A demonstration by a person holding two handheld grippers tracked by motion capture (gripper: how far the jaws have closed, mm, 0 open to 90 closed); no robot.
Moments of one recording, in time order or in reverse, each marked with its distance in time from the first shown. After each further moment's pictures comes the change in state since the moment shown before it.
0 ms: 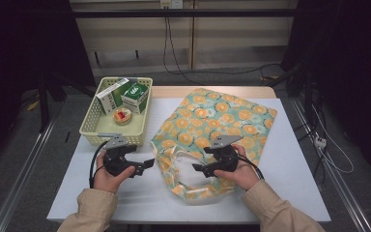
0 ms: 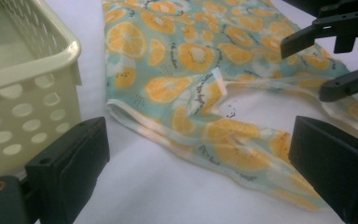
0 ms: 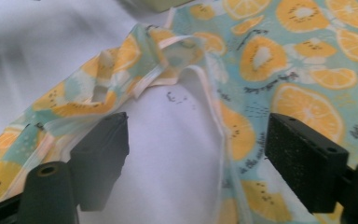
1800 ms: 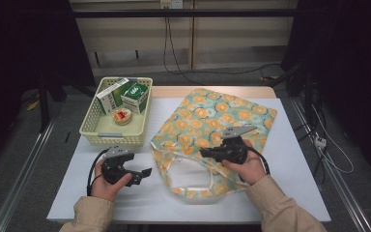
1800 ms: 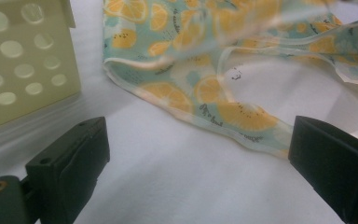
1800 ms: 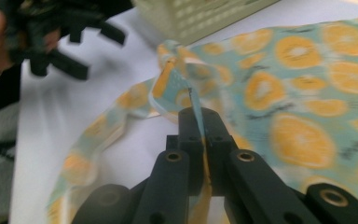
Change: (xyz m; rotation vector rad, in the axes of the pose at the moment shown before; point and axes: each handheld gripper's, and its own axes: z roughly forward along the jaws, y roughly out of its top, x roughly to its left) left arm -0.002 -0.021 -0.004 0.045 0.014 0.007; right arm -0.024 0.014 -0.033 -0.101 0.092 0.108
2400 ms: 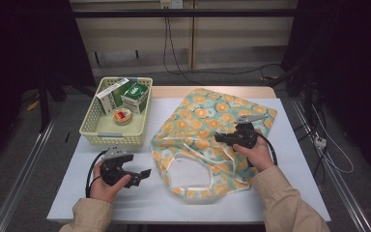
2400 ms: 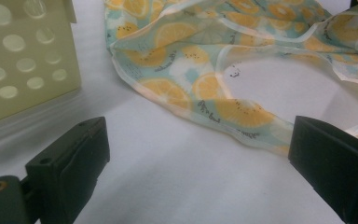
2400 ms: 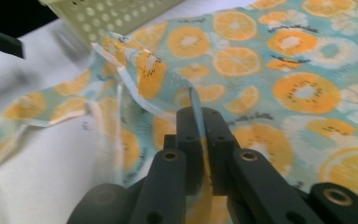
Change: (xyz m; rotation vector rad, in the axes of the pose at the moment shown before) left arm 0.000 -0.002 -0.002 0.001 -0.003 -0.006; right arm -0.078 -0.015 0.003 -0.002 -0.119 0.086
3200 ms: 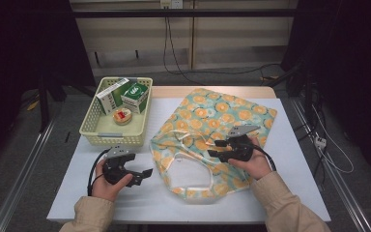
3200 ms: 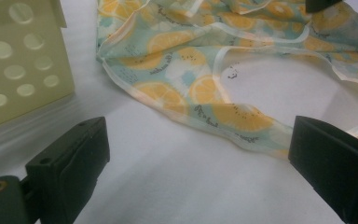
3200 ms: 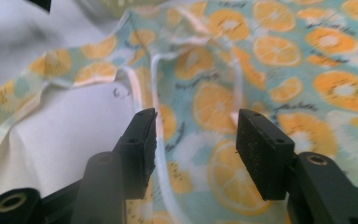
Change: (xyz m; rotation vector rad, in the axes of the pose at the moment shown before) left arm -0.001 0.003 0.004 0.003 -0.009 0.015; right arm 0.050 -0.010 -0.003 0.081 -0.010 -0.164
